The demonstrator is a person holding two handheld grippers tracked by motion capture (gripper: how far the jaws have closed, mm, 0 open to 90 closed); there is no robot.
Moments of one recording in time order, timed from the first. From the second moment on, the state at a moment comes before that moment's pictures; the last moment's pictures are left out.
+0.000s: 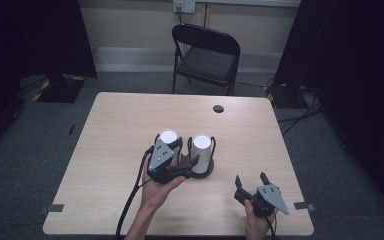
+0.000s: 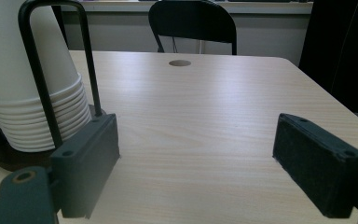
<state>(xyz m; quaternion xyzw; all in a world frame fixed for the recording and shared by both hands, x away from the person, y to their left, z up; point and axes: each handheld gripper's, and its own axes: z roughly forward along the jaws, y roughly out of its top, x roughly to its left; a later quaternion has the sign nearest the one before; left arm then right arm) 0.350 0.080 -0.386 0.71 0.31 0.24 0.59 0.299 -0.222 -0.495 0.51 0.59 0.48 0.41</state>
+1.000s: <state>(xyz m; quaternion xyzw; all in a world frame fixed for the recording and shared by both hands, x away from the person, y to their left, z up) 0.397 0.048 -0.394 0.75 0.30 0.22 0.55 0.300 -0.223 -0.495 0.51 0.59 0.48 0.40</state>
